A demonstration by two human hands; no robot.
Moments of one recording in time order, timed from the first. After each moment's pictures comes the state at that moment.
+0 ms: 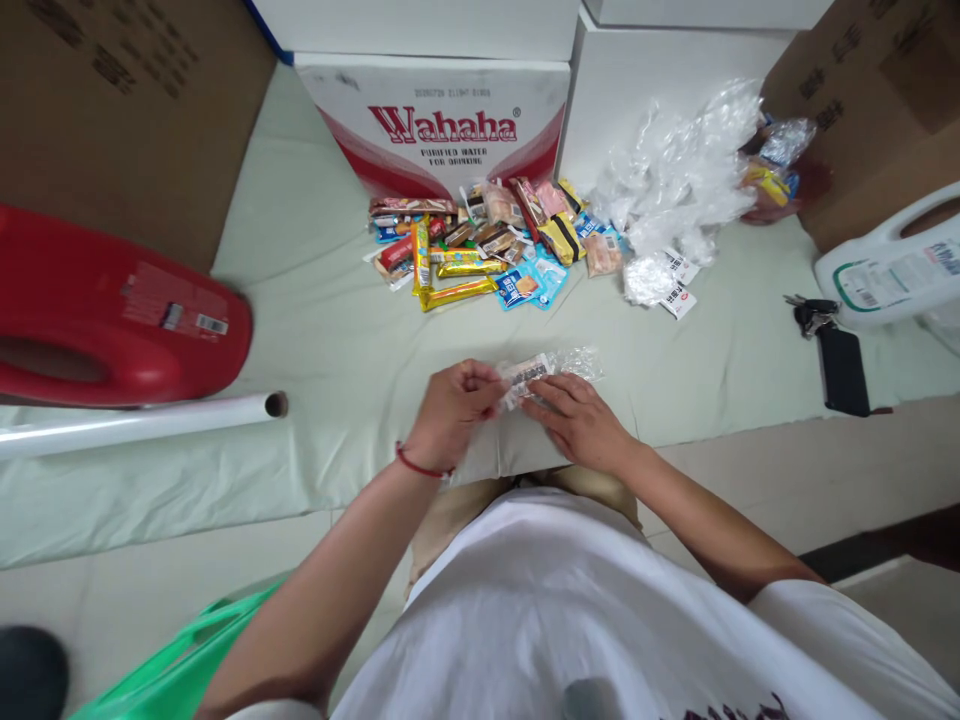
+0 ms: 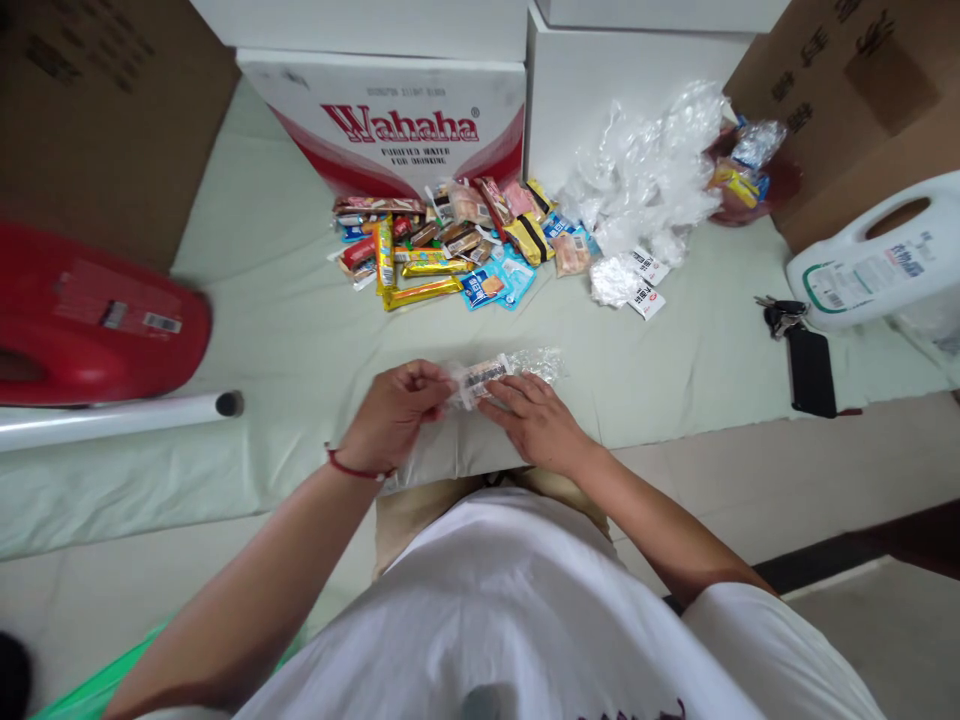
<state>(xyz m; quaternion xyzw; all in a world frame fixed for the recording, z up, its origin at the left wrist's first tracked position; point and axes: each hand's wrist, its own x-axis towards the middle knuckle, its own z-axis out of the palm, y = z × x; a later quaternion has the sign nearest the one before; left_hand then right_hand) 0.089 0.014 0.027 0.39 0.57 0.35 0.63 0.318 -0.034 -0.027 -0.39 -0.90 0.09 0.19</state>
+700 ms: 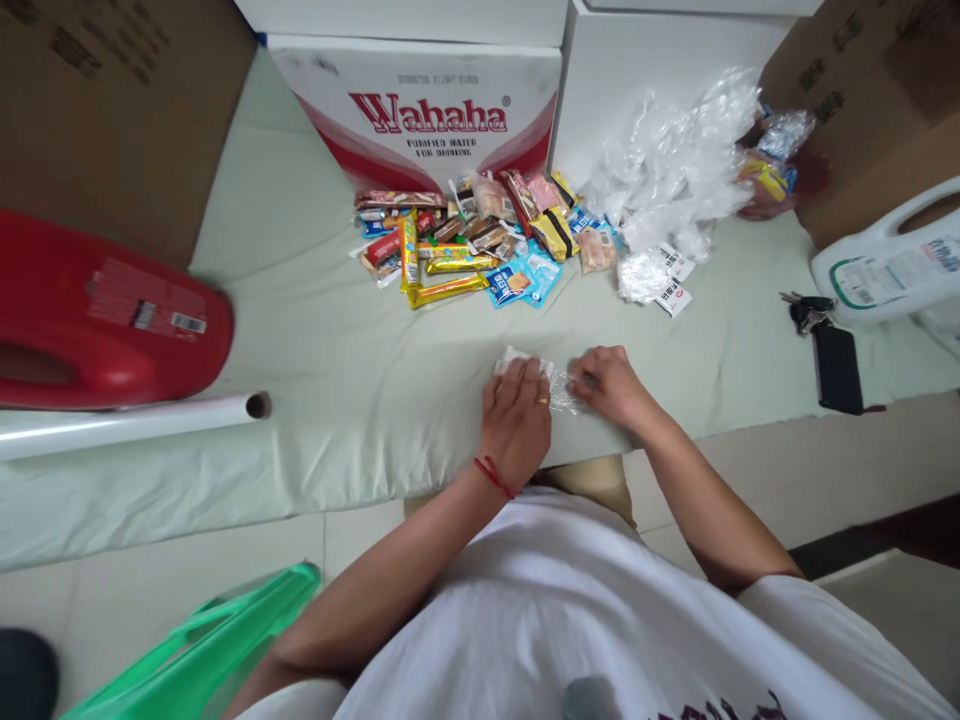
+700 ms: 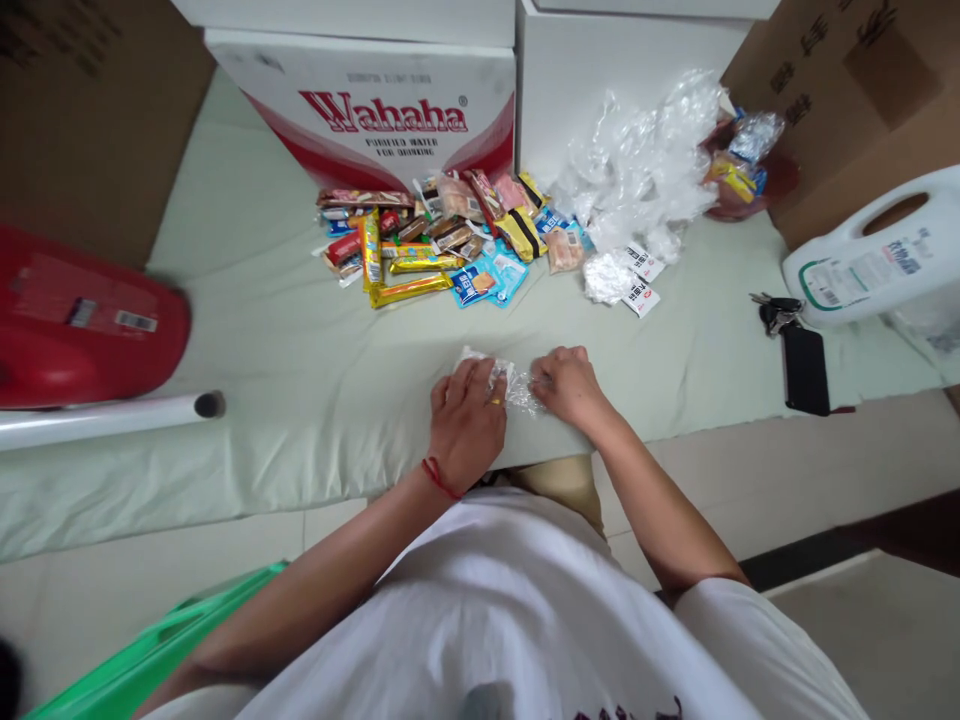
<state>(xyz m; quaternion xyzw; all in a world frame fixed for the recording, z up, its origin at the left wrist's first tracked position) 0.158 -0.027 -0.010 0.84 0.51 0.17 0.09 0.364 0.013 -0.010 -0.61 -0.74 0.26 0.12</state>
